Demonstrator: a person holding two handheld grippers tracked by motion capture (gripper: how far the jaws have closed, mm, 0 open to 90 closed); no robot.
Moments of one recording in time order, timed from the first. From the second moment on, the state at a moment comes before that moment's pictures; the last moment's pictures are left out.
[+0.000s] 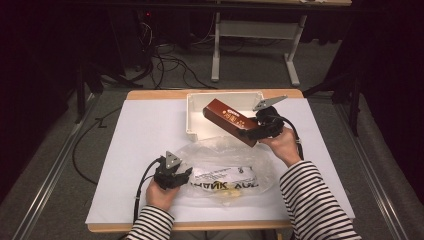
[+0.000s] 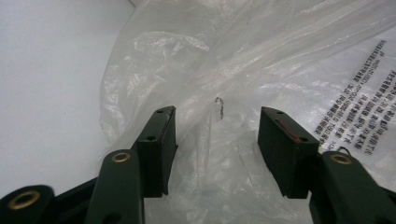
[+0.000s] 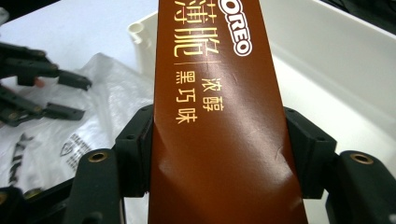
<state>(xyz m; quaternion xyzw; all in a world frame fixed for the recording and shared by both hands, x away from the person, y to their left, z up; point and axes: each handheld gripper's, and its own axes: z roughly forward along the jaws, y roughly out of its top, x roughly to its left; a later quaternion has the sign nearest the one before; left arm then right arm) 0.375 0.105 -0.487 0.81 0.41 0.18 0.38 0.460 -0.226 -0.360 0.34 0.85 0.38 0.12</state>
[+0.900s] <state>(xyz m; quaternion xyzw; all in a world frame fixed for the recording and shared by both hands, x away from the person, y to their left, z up) 0.375 0.105 -0.487 0.81 0.41 0.18 0.38 0.510 -0.204 -0.394 0.38 0.86 0.32 0.13</state>
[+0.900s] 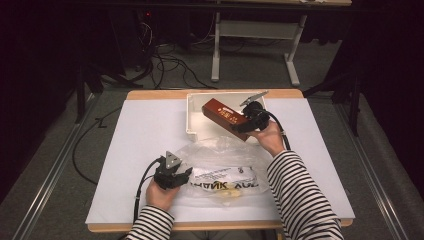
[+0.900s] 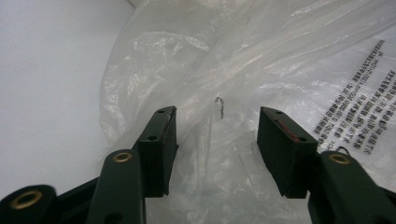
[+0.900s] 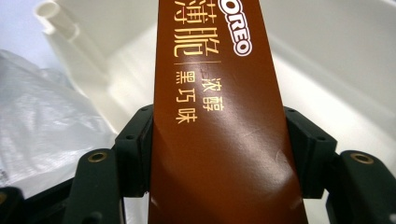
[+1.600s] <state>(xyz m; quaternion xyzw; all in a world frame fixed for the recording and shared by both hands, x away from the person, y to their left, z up) 0.375 0.105 -0.487 0.81 0.41 0.18 0.38 0.525 -0.183 -0.421 0.40 0.87 0.28 0.11</state>
